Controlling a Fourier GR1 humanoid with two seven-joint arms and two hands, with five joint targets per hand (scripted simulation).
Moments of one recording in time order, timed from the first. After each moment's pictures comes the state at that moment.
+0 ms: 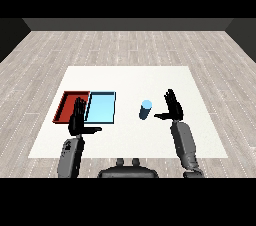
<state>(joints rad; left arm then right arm) -0.02 0.03 0.05 -1.56 0.14 -0.08 -0.42 -0.33 -0.11 -0.16 -1.13 -0.23 0.20 -0.29</state>
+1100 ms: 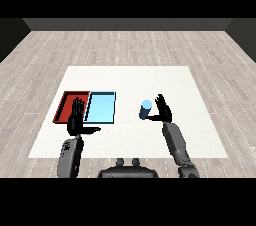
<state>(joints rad) -0.01 0.04 0.07 -1.55 0.16 -0.09 -0.45 -0.40 -0.05 -0.13 -0.87 -0.22 0.17 -0.40</state>
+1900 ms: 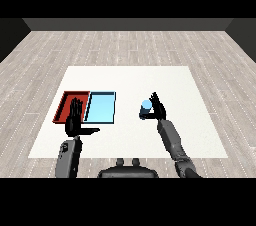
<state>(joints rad) 0.01 0.04 0.07 -1.59 0.16 -0.08 -0.44 -0.50 -0.02 -0.11 -0.74 -0.22 0.15 -0.44</state>
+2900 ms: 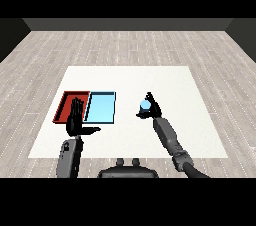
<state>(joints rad) 0.00 0.03 0.07 -1.59 0.15 -0.07 -0.44 -0.60 -0.01 -0.07 -0.57 -0.25 0.14 -0.49</state>
